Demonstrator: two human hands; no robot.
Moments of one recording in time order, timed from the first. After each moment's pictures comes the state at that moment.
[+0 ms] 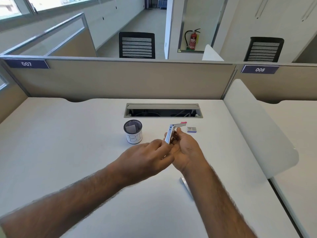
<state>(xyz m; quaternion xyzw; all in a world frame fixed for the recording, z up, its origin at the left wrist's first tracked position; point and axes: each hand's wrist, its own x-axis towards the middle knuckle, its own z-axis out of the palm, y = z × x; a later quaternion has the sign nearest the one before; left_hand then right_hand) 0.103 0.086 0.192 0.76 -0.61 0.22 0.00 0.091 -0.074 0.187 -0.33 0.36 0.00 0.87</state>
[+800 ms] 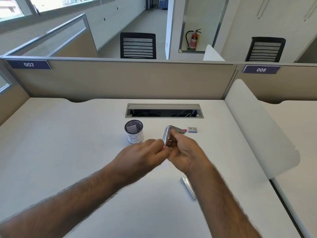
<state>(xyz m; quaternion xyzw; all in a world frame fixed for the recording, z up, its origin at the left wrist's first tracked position) 0.103 0.094 0.189 0.80 -0.56 0.20 0.08 0.086 -0.073 0.192 -0.36 0.32 0.04 0.87</state>
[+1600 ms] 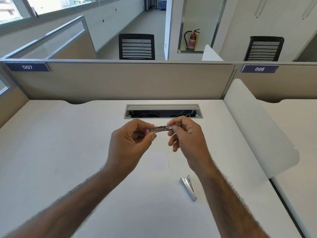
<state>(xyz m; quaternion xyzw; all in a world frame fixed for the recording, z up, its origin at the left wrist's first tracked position) 0.105 0.087 0.206 0.76 -0.22 0.09 0.60 0.074 -0.091 0.209 -0.74 0.13 -0.14 0.64</state>
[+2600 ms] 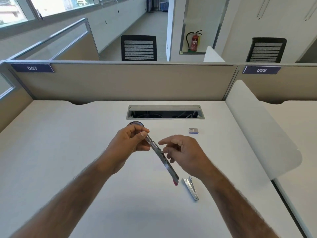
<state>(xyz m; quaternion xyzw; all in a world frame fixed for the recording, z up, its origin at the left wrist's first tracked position) 0.142 0.105 0.183 0.69 -0.08 -0.20 0.69 0.060 -0.099 0.183 -0.85 -0.02 -0.04 0.52</state>
